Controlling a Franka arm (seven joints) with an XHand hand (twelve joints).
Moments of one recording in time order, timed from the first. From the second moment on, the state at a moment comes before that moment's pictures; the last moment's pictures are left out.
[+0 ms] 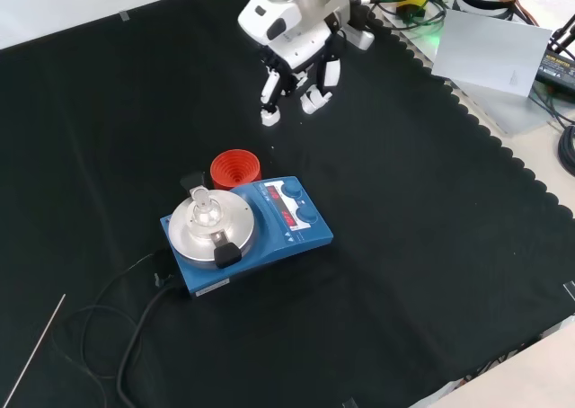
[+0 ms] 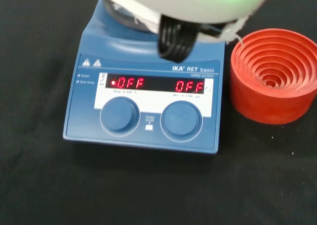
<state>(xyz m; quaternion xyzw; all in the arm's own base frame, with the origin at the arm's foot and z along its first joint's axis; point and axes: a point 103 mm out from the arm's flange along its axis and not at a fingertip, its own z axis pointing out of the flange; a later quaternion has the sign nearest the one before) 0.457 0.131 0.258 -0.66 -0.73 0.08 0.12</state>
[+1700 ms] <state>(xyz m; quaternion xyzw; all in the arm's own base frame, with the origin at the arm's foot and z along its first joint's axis) 0.423 0.185 0.231 -0.60 -0.75 0.23 0.15</state>
